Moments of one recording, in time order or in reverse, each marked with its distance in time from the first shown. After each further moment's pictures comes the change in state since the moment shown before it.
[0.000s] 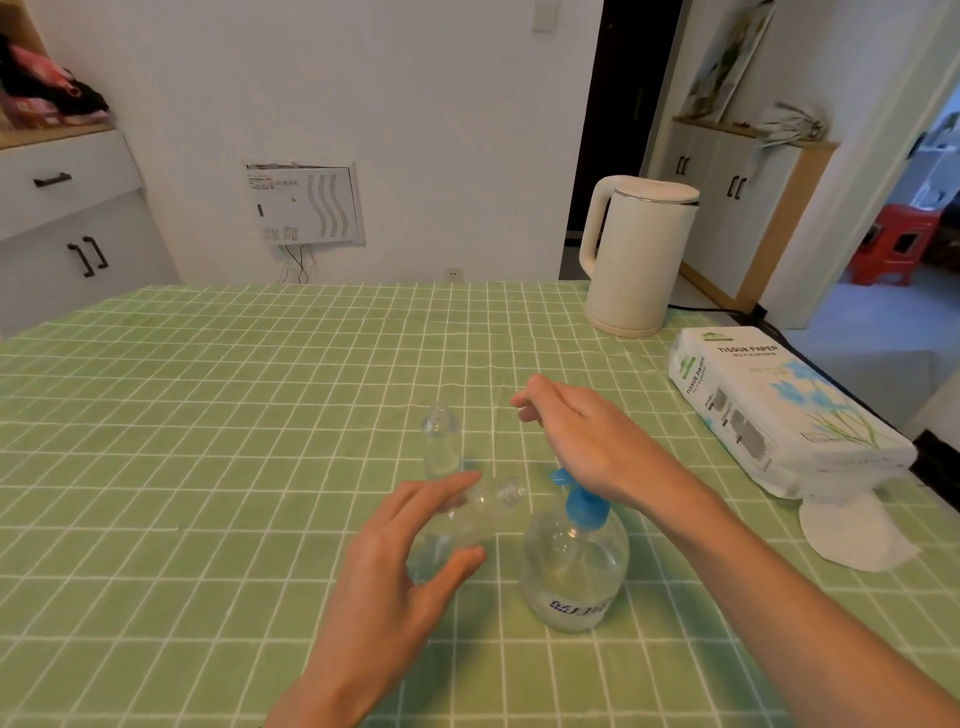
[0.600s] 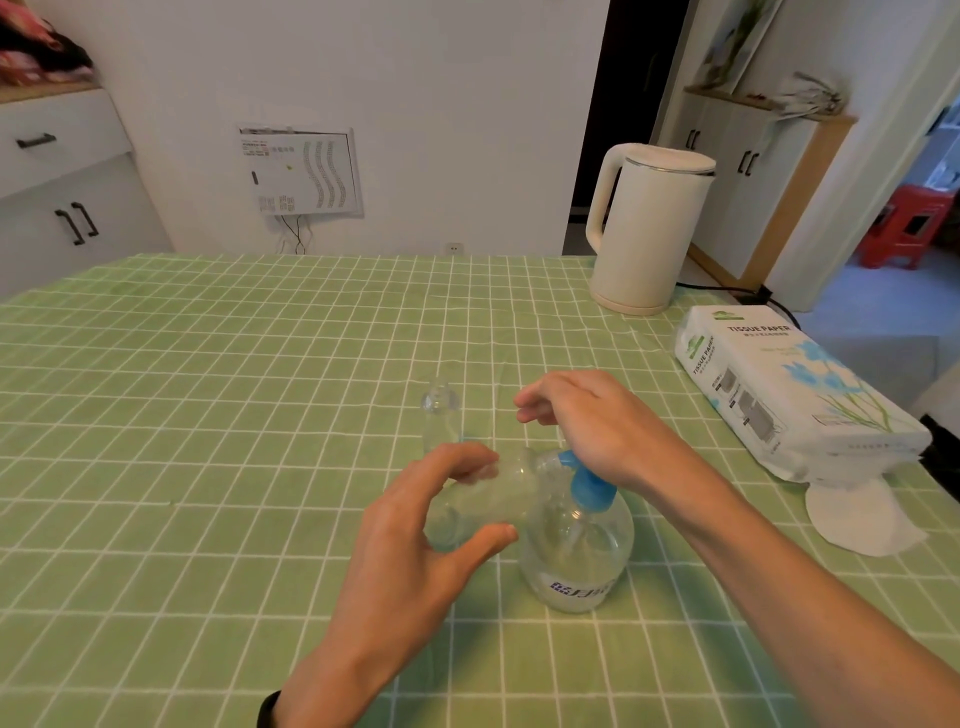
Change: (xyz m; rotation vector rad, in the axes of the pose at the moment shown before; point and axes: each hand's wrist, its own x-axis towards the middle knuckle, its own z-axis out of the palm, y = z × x) left_hand 0.009 0.007 0.011 -0.089 0.030 -0.011; right_hand 0.009 0.012 0.003 0.124 -0.011 0.090
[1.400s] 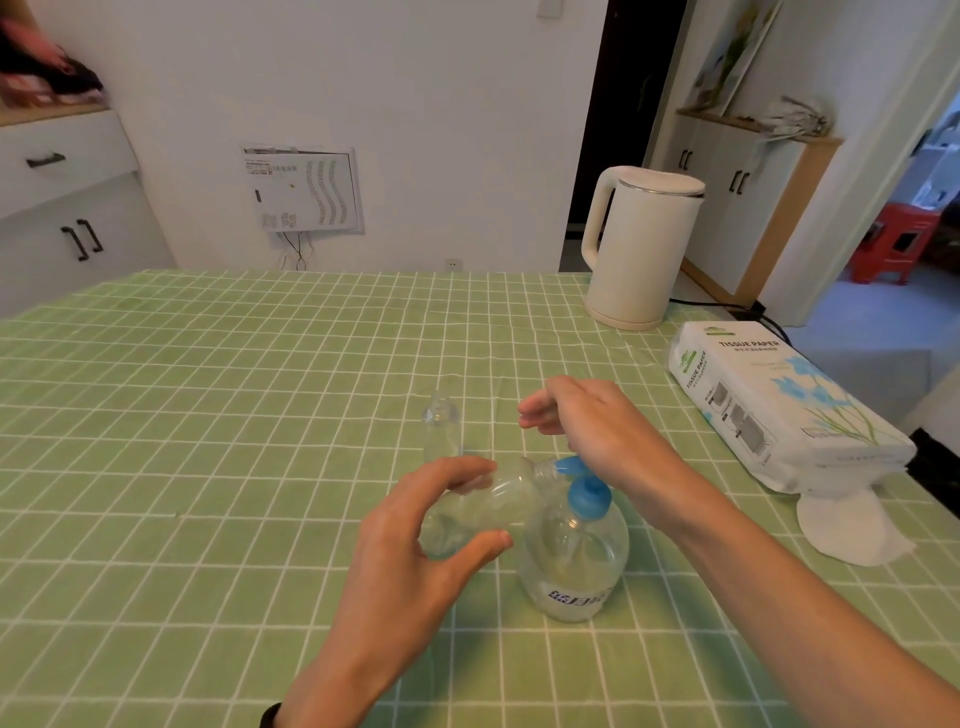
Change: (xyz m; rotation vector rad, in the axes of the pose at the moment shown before) left_hand -0.002 0.007 -0.005 -0.050 0.023 -0.037; right_hand -0.004 -0.004 0.000 0.115 0.067 0.038
